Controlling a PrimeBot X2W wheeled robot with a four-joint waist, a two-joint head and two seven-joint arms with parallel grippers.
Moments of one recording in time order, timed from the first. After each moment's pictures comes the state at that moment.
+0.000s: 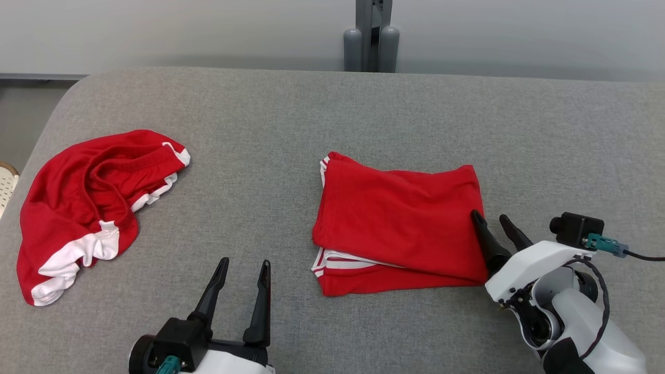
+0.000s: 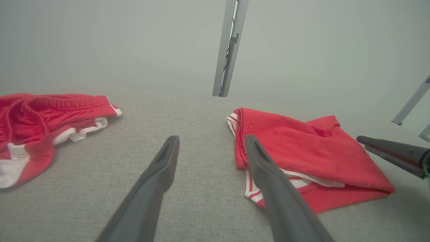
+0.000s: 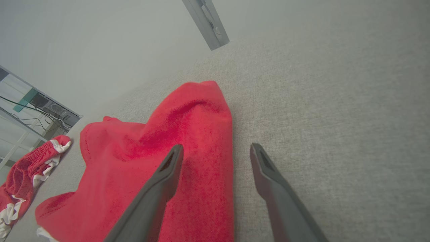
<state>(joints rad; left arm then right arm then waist) 0.03 0.05 -0.28 0.10 -0.28 0.08 -0.26 -0.50 -0.14 0.39 0.79 0.80 0.13 -0.16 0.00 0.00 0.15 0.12</state>
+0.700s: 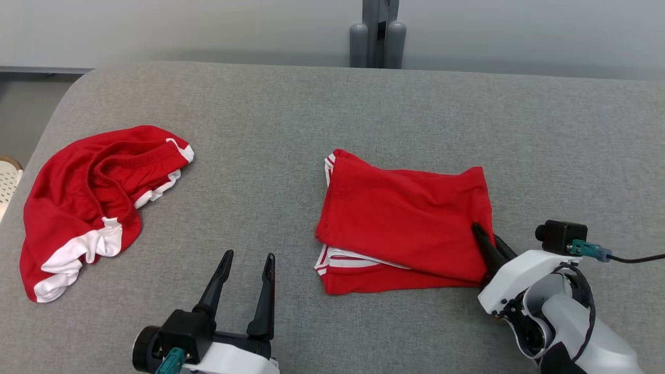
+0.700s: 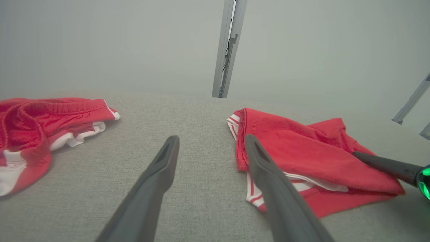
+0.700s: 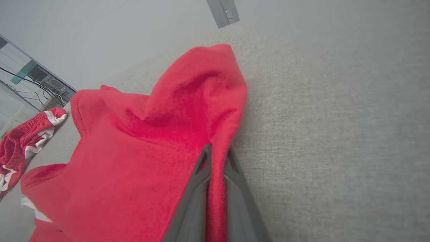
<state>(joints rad) 0.00 0.05 -0.29 0.12 -0.27 0.07 -0.26 -0.55 -0.16 0.59 0.90 0.89 0.13 -0.23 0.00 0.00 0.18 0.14</state>
